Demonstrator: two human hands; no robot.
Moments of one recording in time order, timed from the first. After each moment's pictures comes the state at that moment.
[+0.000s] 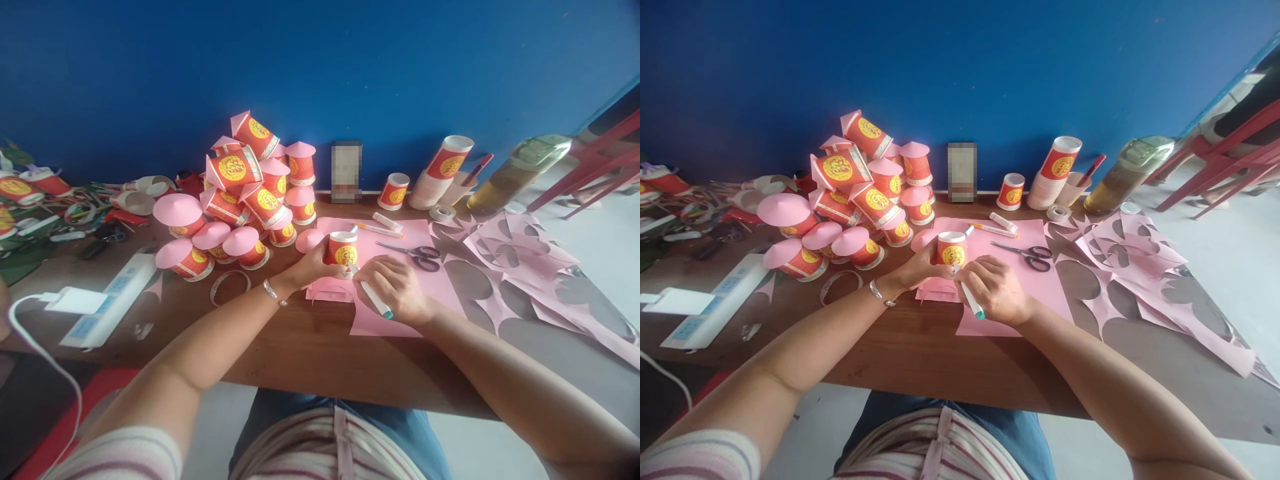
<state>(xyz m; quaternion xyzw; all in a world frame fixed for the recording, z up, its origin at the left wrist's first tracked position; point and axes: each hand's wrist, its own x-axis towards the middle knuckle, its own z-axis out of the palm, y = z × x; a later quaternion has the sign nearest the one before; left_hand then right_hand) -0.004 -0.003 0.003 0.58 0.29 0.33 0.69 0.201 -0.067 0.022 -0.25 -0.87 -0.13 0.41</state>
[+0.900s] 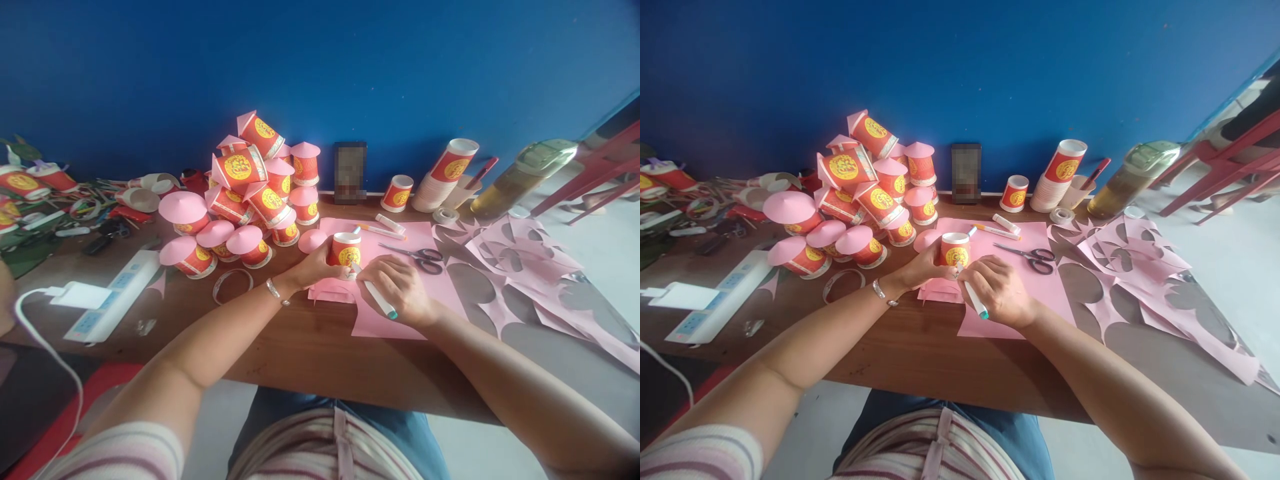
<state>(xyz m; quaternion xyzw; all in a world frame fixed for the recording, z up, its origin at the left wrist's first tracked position) -0.003 -0.002 0.000 0.58 0.29 0.33 0.69 0.200 -0.067 0.025 -0.25 -0.87 -0.13 0.41</state>
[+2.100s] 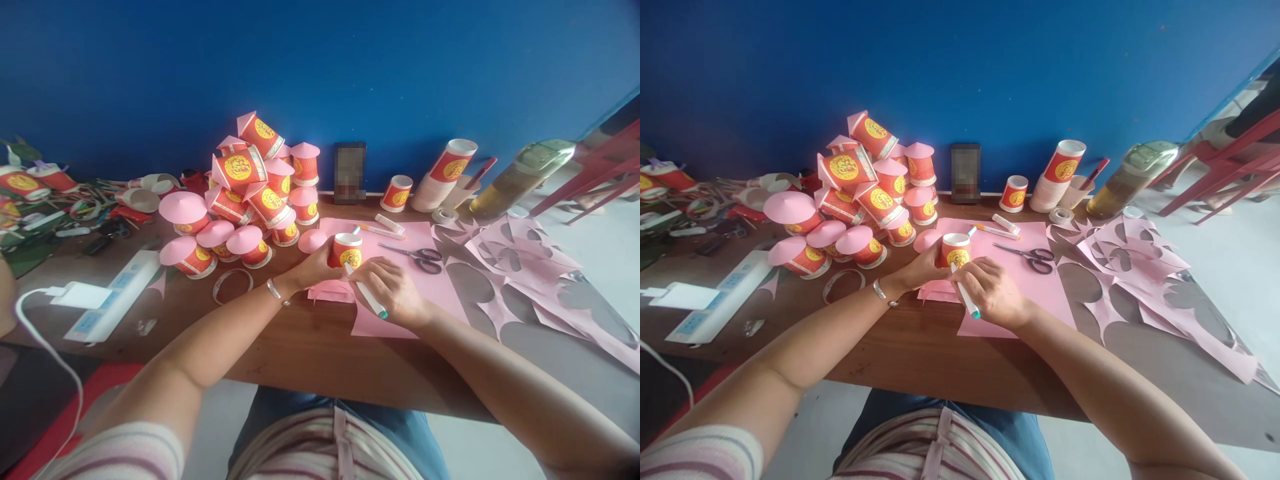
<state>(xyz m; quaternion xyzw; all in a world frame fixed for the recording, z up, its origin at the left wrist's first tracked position) -0.003 -0.005 0.003 0.62 0.34 0.32 0.63 0.196 -0.067 0.016 -0.24 -0.88 -0.09 0.39</state>
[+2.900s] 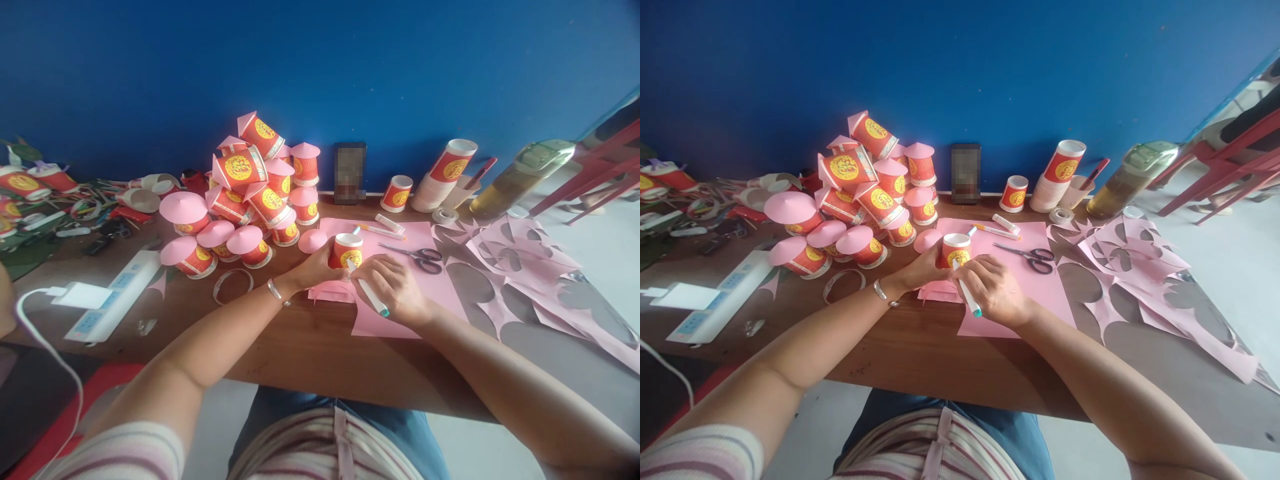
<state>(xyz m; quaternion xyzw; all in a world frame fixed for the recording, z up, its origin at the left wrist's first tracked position) -0.003 -0.004 0.002 0.64 0.32 0.32 0.62 0.199 -0.066 0.020 -0.25 -0.88 -0.11 0.39</state>
